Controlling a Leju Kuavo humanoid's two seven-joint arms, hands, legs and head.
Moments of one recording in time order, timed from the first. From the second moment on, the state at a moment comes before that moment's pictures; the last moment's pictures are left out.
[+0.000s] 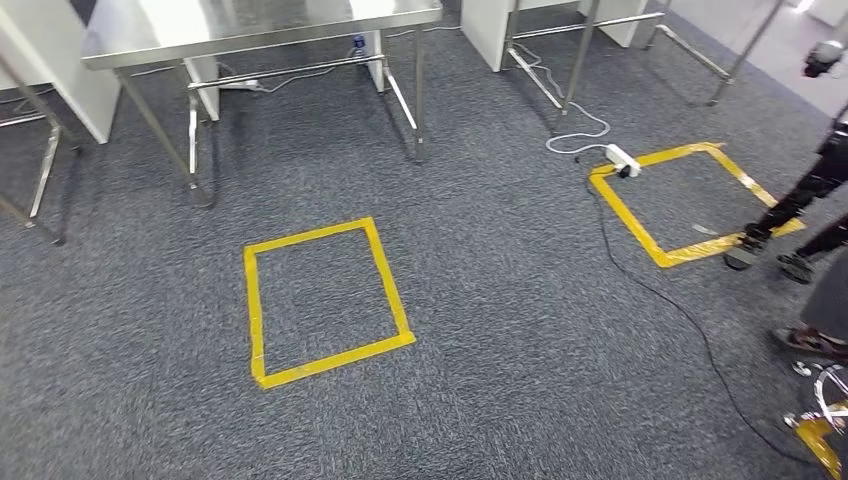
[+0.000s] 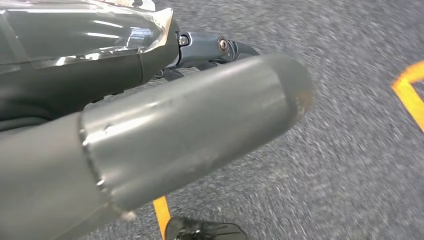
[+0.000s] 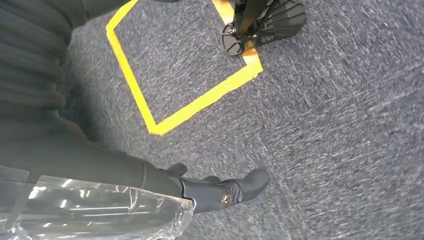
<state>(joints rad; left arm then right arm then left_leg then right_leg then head) -0.09 -0.12 0.73 -0.19 -0.72 0.34 -0.39 -0.08 0.12 -1.29 -0.20 1.22 -0.22 -0.23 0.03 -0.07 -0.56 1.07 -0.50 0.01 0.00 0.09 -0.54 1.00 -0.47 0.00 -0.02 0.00</state>
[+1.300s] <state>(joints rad) -0.07 -0.16 0.81 -0.19 -0.65 0.42 -0.38 -0.04 0.10 -1.22 -0.19 1.33 -0.24 -0.22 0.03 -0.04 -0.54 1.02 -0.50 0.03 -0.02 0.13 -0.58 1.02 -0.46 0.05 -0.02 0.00</state>
